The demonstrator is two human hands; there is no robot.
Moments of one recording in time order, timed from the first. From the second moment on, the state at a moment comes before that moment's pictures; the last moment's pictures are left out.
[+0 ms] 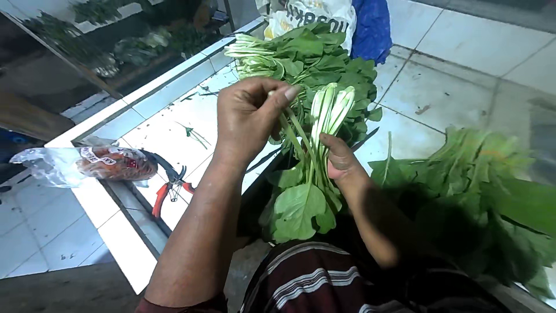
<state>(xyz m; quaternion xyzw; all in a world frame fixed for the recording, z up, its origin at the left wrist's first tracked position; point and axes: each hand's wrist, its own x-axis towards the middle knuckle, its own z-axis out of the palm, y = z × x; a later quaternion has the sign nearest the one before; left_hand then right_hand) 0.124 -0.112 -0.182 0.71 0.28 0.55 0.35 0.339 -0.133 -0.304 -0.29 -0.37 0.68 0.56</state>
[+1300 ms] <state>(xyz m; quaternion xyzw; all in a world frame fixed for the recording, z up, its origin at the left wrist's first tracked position) 0.076 -0.116 -0.154 0.68 0.27 0.66 0.17 0.337 -0.115 -0.310 -0.28 -0.24 0.63 0.68</state>
